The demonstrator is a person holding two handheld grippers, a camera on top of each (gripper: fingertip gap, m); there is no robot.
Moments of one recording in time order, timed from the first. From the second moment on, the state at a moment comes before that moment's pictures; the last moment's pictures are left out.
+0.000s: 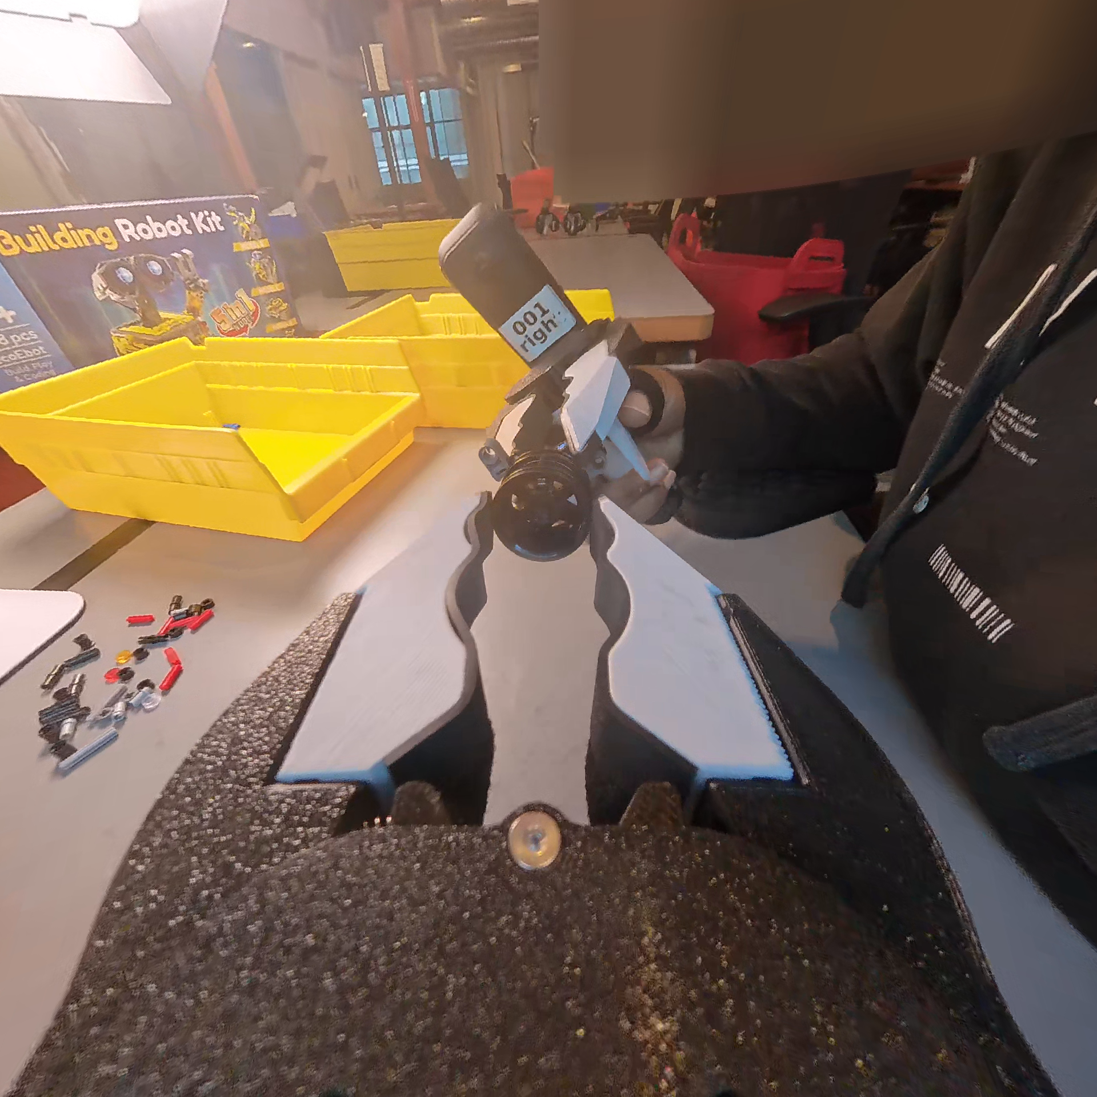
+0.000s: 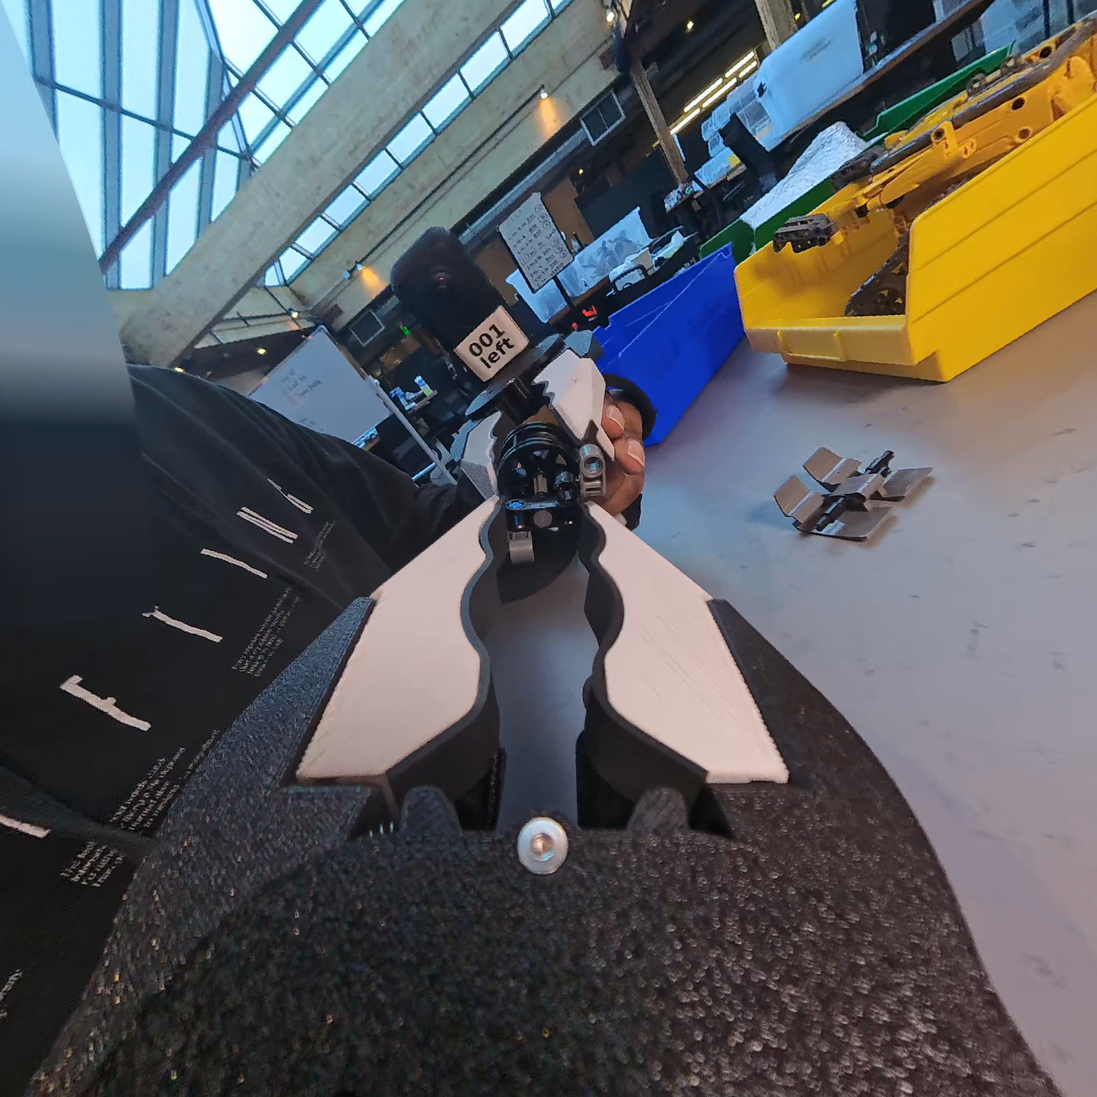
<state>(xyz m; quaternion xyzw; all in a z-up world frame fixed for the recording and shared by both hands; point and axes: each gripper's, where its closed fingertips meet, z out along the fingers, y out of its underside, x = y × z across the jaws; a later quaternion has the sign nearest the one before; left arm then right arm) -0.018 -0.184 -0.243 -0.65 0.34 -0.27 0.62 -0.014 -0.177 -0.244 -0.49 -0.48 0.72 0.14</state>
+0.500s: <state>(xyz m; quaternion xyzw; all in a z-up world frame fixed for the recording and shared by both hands) -0.010 -0.186 -0.245 -0.64 0.36 -0.26 0.63 -0.015 -0.187 -0.244 -0.48 -0.49 0.71 0.14</state>
